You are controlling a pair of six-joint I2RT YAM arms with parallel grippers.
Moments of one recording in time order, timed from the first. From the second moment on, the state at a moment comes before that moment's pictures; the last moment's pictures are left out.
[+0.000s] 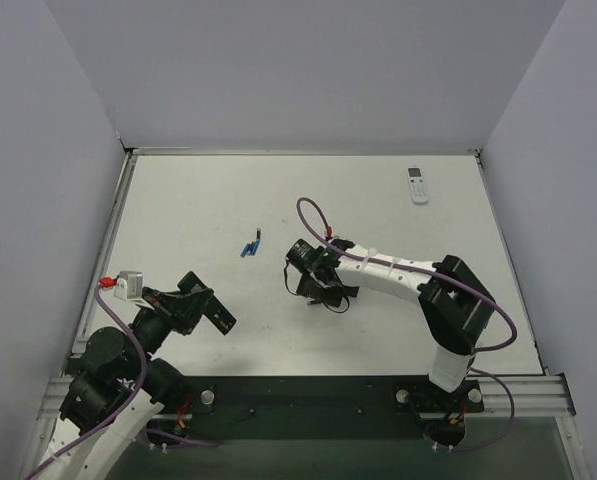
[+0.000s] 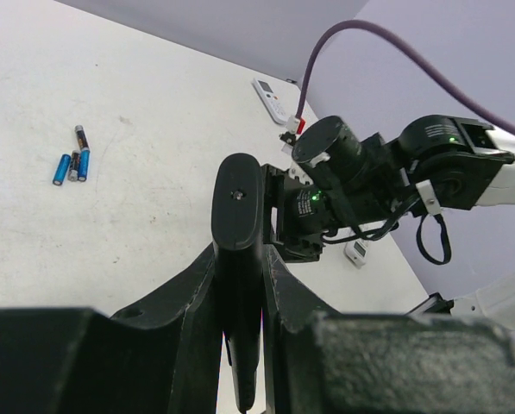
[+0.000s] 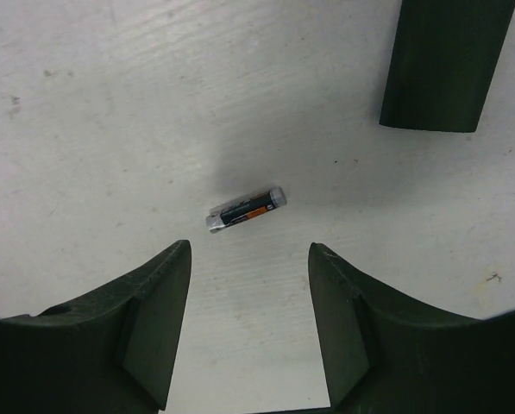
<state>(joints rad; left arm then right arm) -0.61 0.01 0.51 -0.47 -0.09 -0.66 0.91 1.73 1.18 -0.76 0.31 1.16</state>
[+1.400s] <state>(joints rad) -0.61 0.01 0.52 -0.50 -0.07 -0.68 0.88 2.01 1.40 -0.77 0.16 1.00</state>
